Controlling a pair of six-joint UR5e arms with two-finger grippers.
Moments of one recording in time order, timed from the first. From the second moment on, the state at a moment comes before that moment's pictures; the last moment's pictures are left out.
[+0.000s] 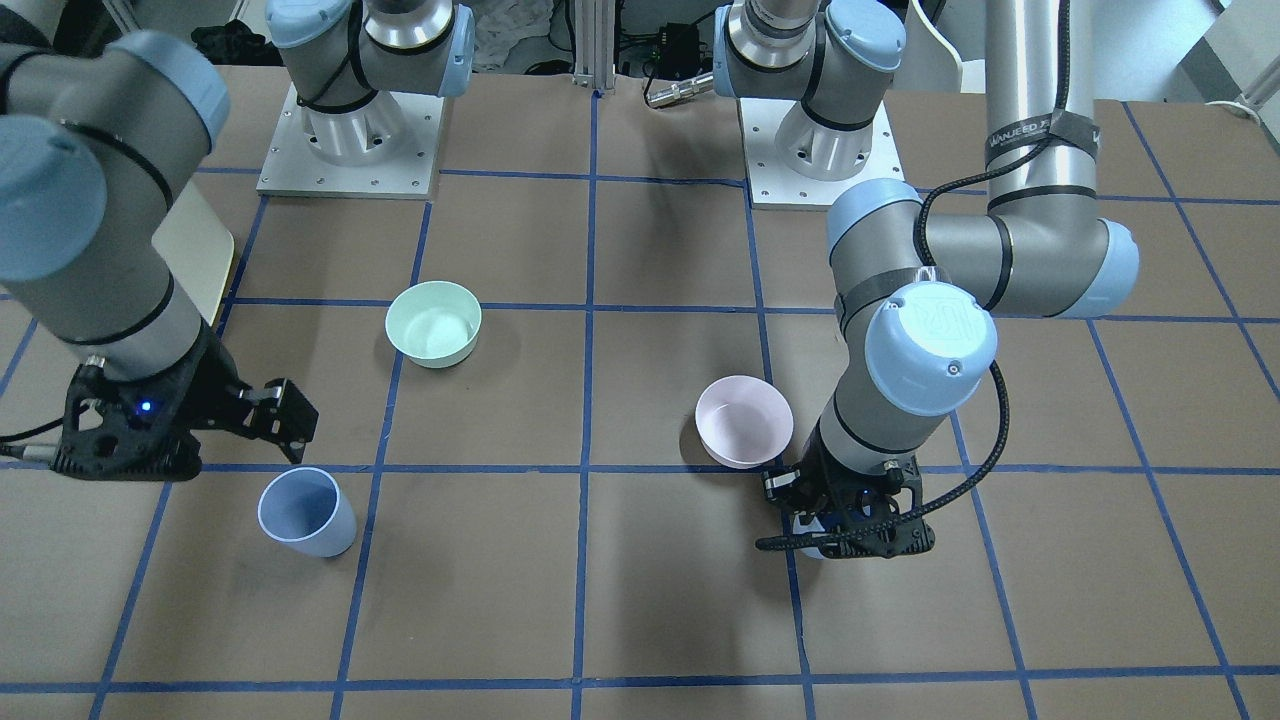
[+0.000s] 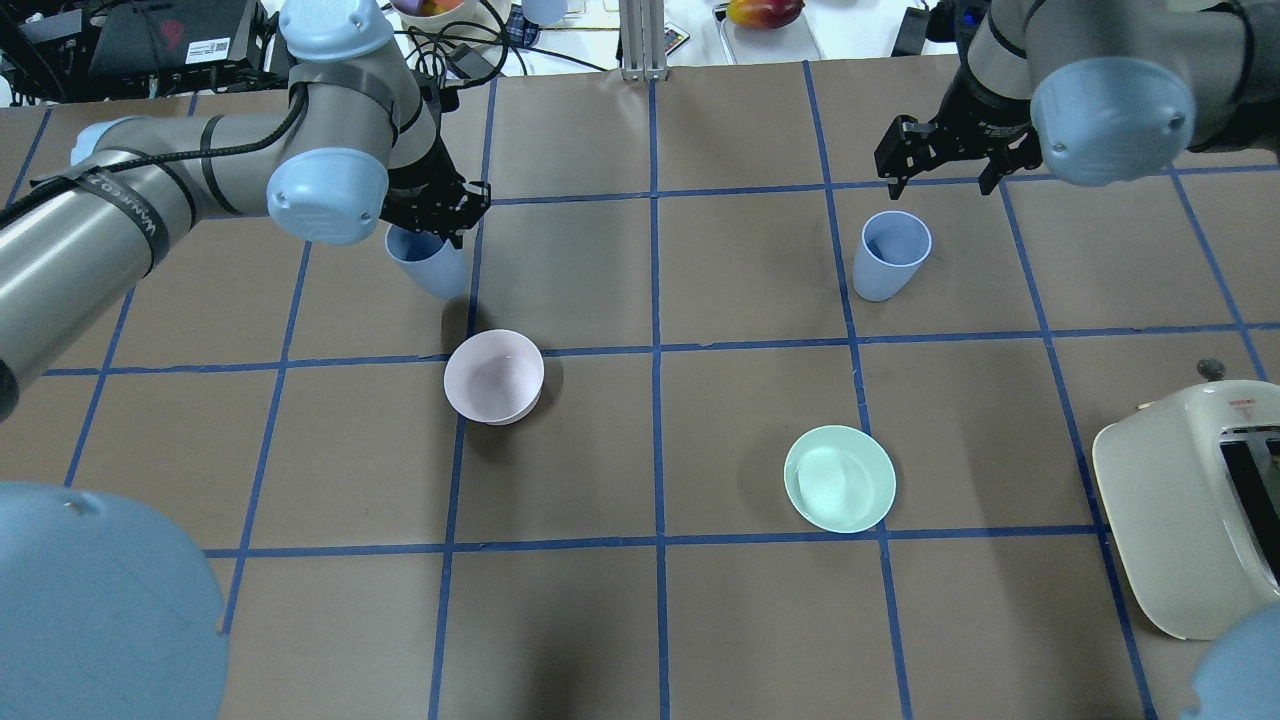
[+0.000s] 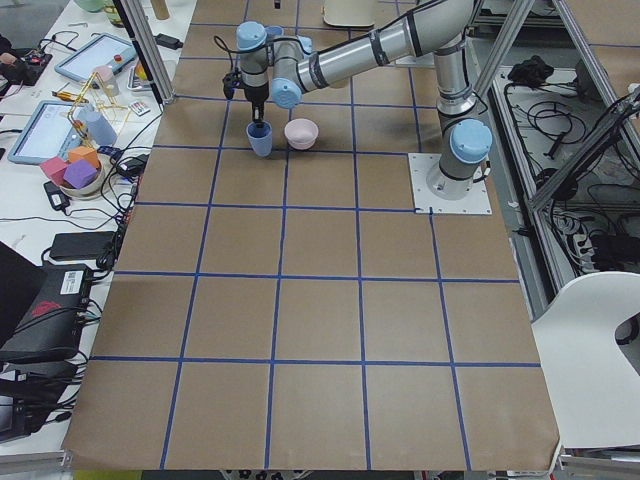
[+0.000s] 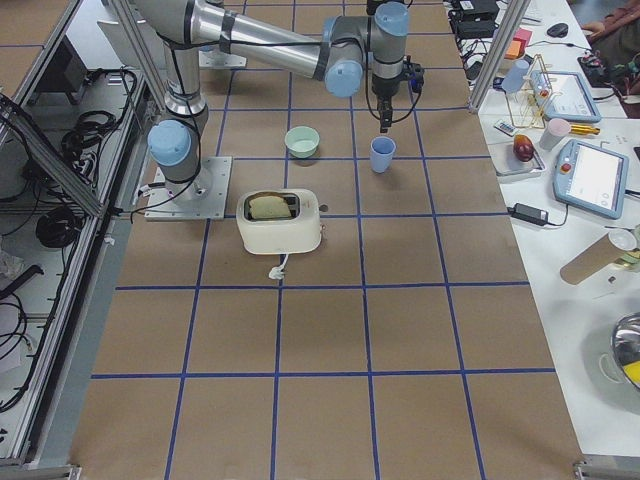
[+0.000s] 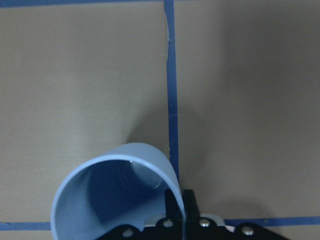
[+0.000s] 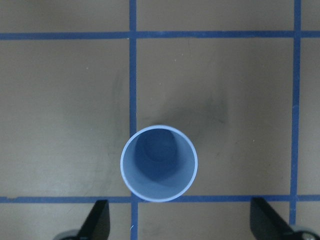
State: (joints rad) left arm -1.62 -2.04 -1.50 -1.11 1.58 -0.14; right arm 1.46 -1.28 1.60 -2.00 -1.56 -0.11
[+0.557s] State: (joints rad) left arm -1.82 -2.23 -1.22 -1.17 1.58 -0.51; right arm 1.39 -1.14 1.60 -2.06 -1.55 -0.23
